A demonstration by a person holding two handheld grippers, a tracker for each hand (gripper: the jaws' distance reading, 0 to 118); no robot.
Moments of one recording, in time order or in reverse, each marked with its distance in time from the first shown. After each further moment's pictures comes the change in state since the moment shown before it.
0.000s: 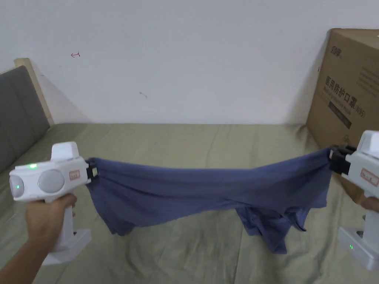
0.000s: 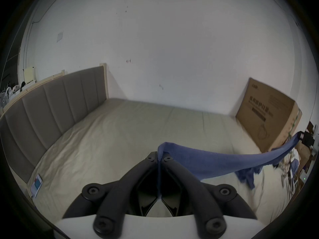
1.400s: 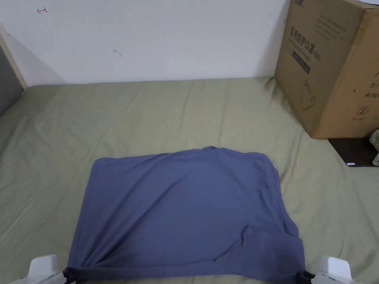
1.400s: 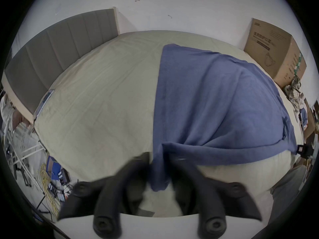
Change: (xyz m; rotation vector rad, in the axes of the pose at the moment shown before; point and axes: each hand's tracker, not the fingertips) left arm -0.040 -0.305 0.121 -0.432 0.114 -0.045; right arm 0.006 -0.305 0.190 -0.611 -0.170 -0.165
